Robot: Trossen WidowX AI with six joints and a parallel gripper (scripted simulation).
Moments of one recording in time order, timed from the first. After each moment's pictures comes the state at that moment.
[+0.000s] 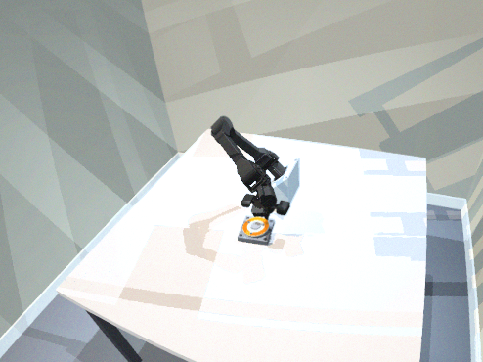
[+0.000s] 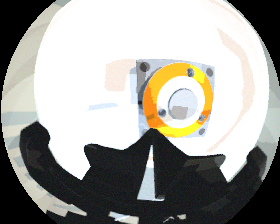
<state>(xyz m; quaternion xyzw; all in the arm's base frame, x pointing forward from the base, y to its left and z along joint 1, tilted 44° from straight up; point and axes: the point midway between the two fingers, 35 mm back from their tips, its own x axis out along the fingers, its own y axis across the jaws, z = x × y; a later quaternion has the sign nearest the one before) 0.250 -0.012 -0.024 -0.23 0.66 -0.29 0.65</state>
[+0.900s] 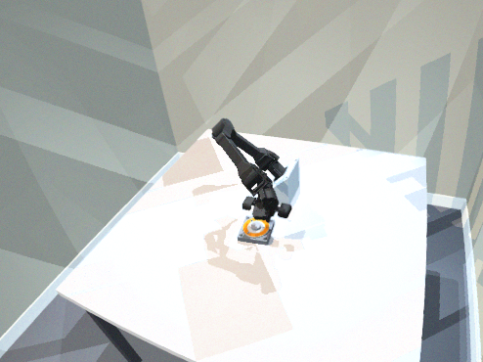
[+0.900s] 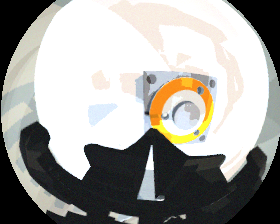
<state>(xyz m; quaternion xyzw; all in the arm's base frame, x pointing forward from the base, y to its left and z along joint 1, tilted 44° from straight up) 0.267 -0.004 -0.029 -0.23 0.66 -0.29 0.65</state>
